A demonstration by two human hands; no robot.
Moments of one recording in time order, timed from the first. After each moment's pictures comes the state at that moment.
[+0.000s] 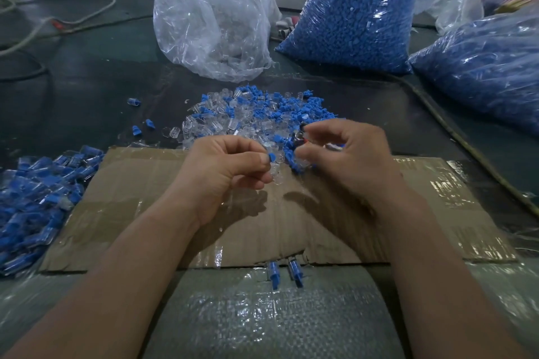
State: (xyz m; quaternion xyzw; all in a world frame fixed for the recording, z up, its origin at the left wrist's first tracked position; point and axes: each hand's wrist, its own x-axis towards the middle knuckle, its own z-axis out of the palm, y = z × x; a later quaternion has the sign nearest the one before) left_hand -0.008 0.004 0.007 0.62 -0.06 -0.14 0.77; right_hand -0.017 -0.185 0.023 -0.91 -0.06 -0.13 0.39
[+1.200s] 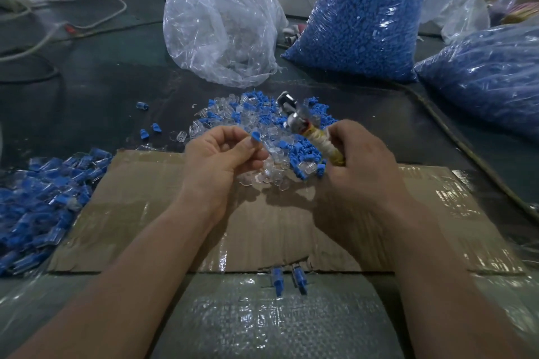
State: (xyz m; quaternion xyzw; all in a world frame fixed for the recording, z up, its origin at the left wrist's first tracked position) left_hand -0.003 0.000 0.001 0.56 -0.05 0.01 0.82; right_hand -0.020 -0.185 0.023 -0.96 -0.03 -0.17 0.23
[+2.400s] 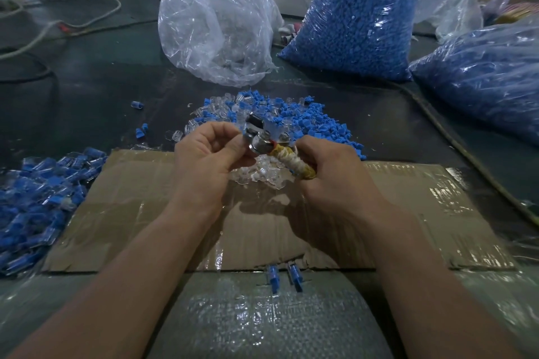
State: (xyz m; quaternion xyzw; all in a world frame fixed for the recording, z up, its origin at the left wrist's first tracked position) left_hand -0.005 0.001 -0.002 0.60 -0.07 0.09 0.80; right_hand -0.021 -0.165 0.018 -0.96 -0.13 -0.07 0.24
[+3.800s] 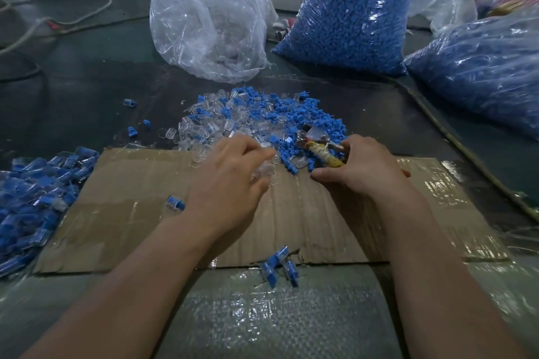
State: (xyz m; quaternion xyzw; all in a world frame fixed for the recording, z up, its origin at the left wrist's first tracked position) left_hand -0.012 -0.009 -0.011 0.93 -0.23 0.11 0.27; right_hand 0.000 -0.214 0.008 -0.98 0.14 0.02 0.15
